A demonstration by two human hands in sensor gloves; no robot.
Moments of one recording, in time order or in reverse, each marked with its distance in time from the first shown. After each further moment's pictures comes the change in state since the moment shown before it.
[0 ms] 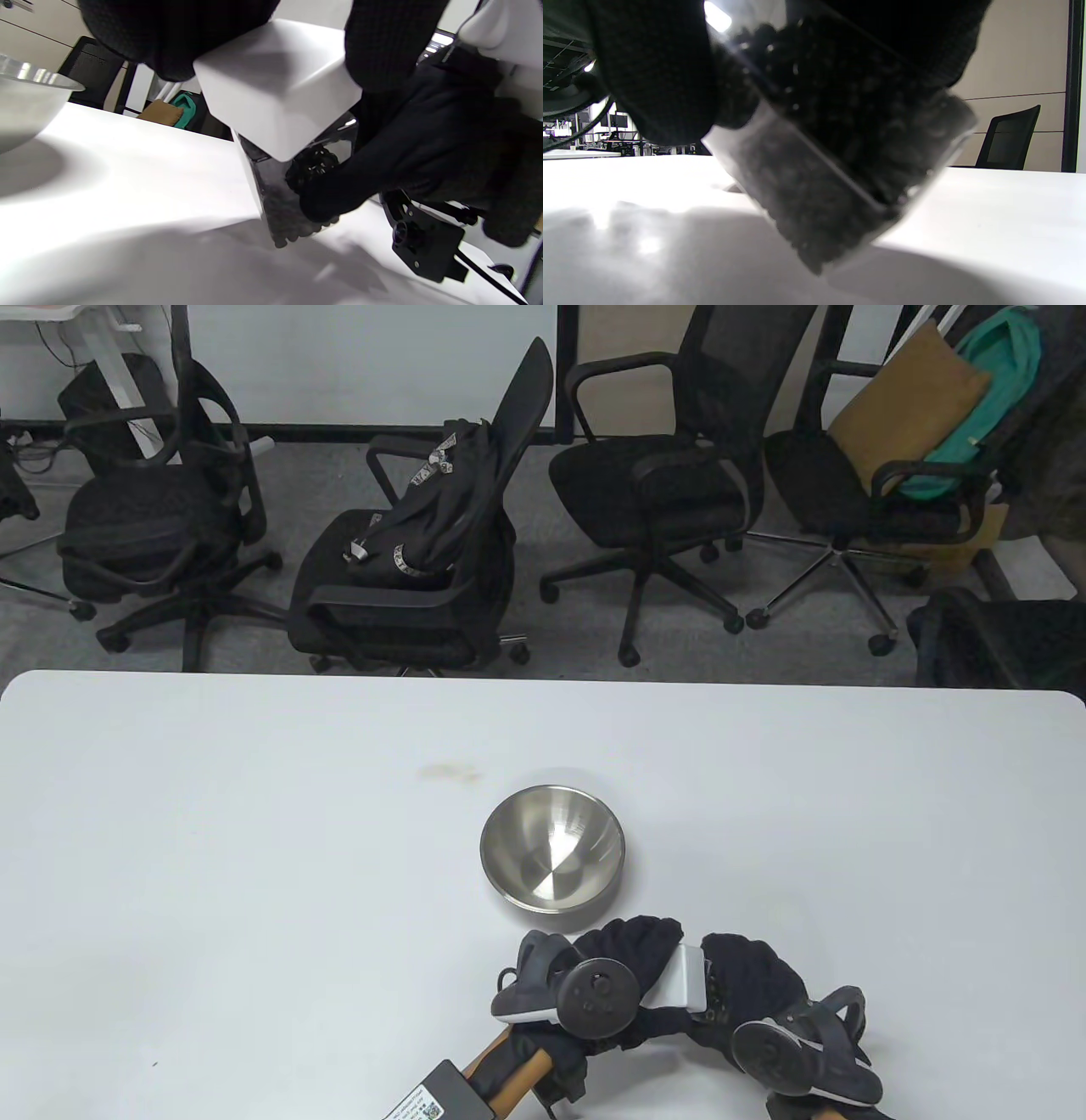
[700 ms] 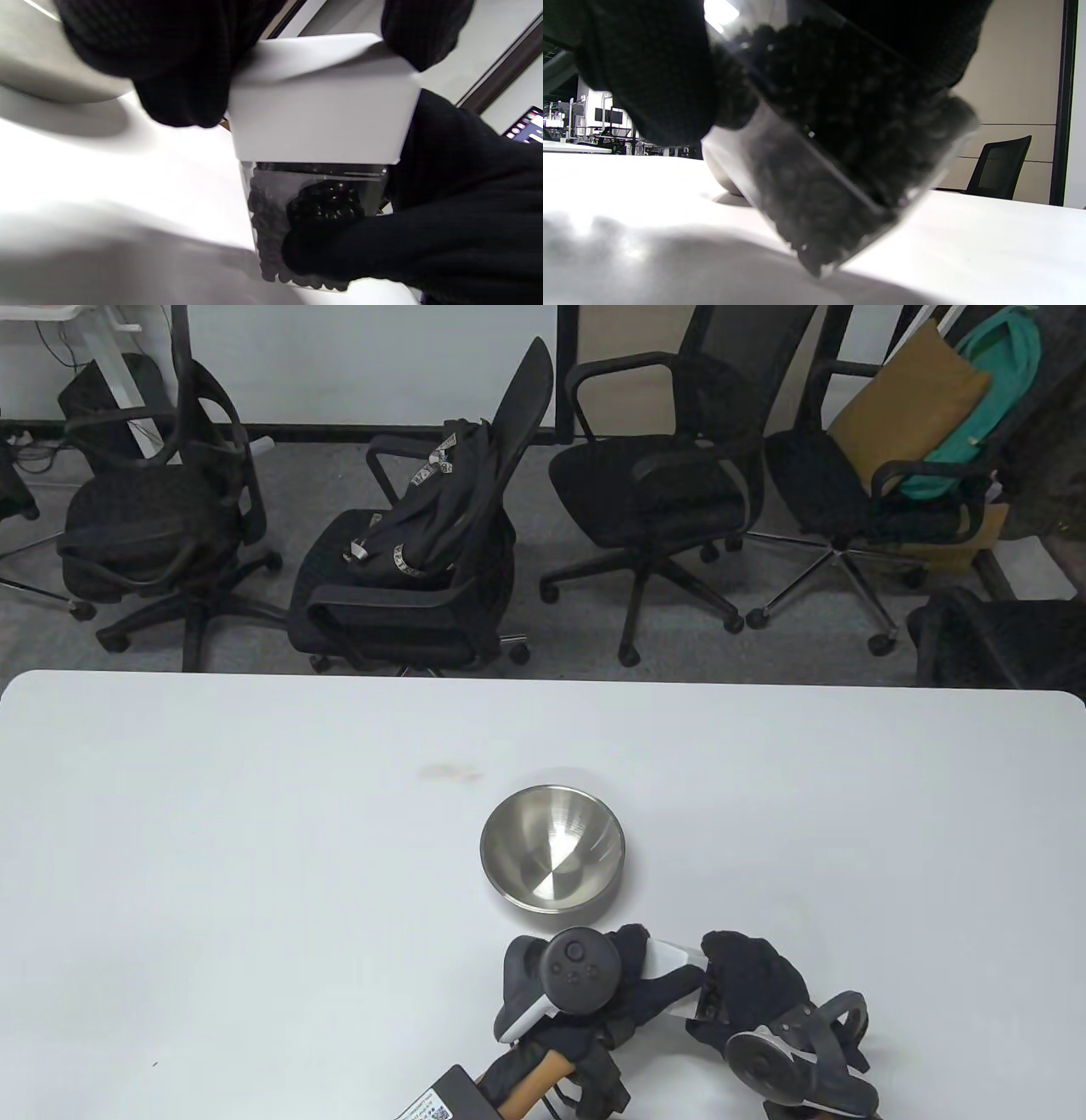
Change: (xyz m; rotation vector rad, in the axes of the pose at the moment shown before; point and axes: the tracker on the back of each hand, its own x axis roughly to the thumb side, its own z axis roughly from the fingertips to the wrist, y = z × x) left_hand -0.010 -0.005 0.005 0.125 0.374 0.291; right_hand 0.007 -0.004 0.002 -0.051 -0.002 0.078
